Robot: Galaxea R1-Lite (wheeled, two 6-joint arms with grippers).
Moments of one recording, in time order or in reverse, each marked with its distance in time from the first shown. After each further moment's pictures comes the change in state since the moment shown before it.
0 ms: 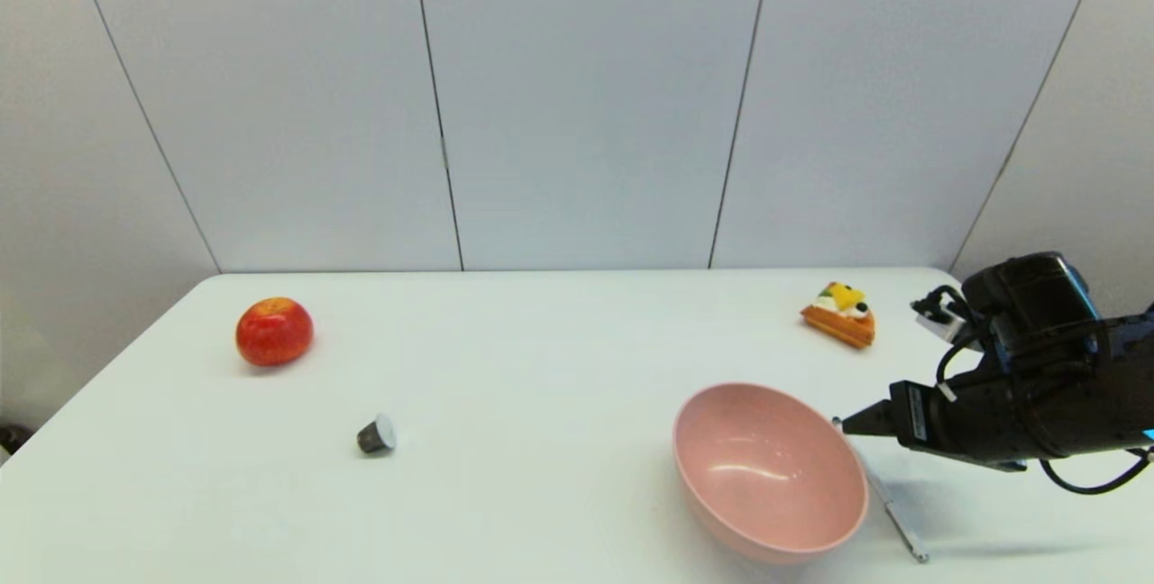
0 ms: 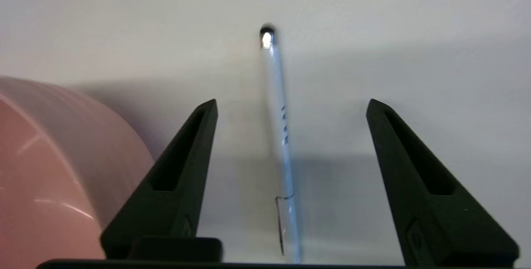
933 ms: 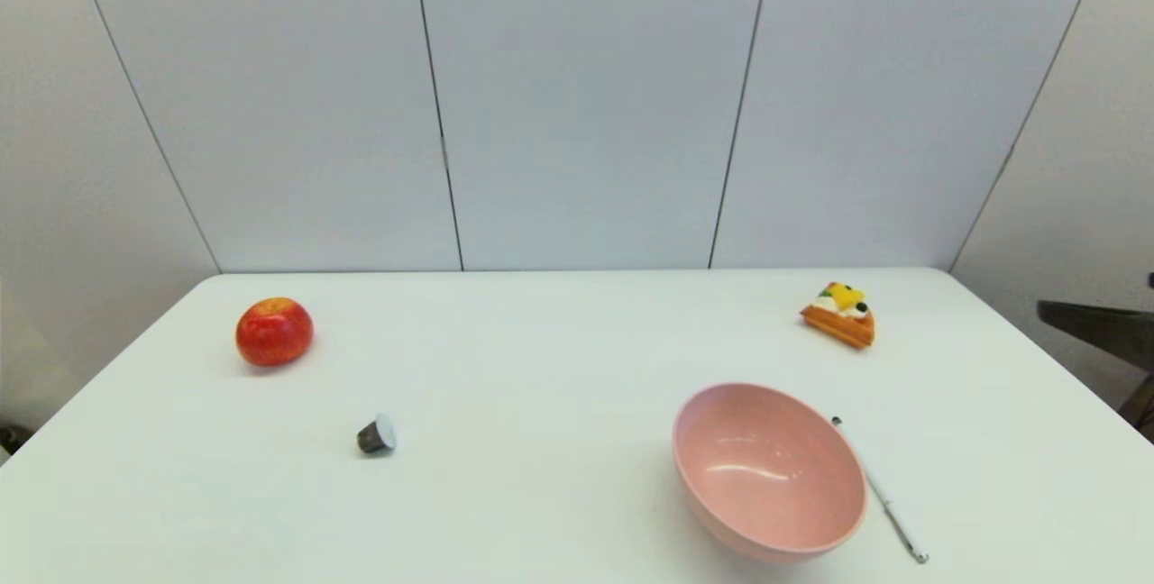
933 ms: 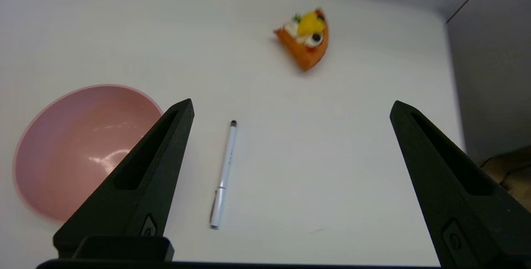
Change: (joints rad) left arm 0.000 0.000 0.000 0.000 0.000 0.000; right arm -0.069 -0.623 -0.113 0.141 -0.082 -0.429
